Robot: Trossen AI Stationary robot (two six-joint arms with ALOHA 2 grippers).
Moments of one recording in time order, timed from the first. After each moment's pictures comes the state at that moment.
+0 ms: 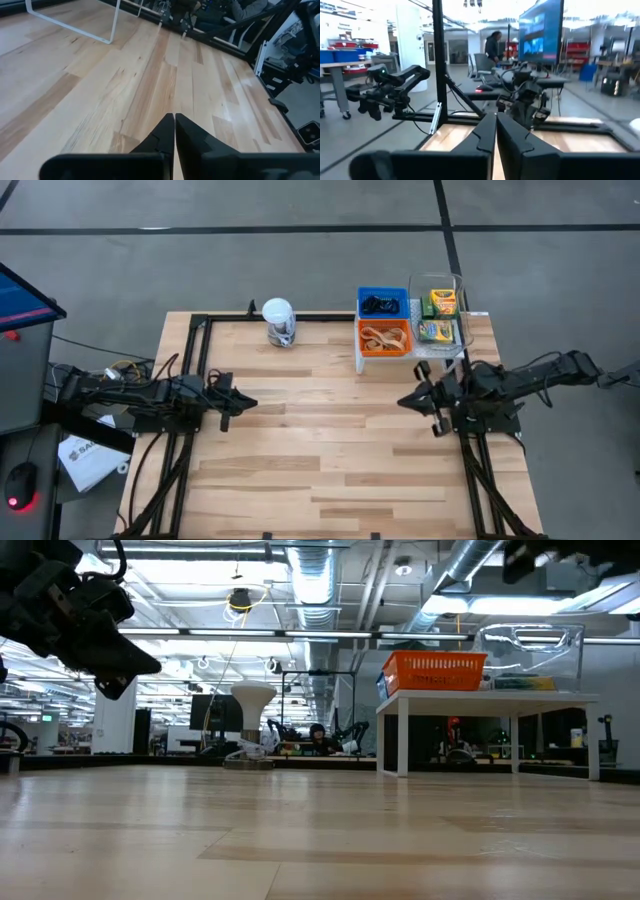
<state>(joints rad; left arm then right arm) -0.05 0.29 0.07 -0.06 -0.10 -0.37 0.24 0.54 0.33 0.36 0.05 -0.01</state>
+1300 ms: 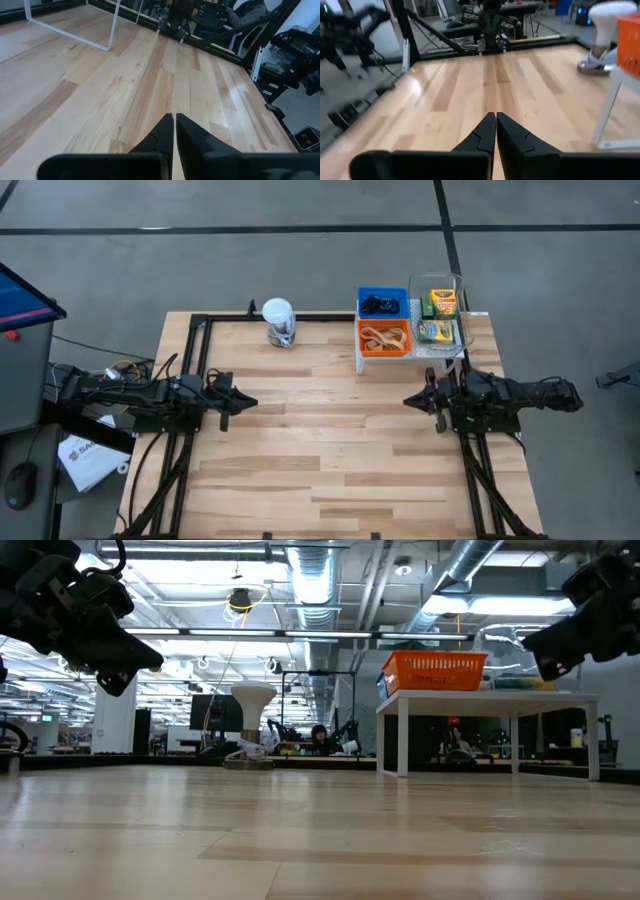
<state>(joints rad) -0.05 0.29 0.07 -0.03 -0.10 -0.37 0.07 0.01 0.09 -0.24 0.03 0.15</state>
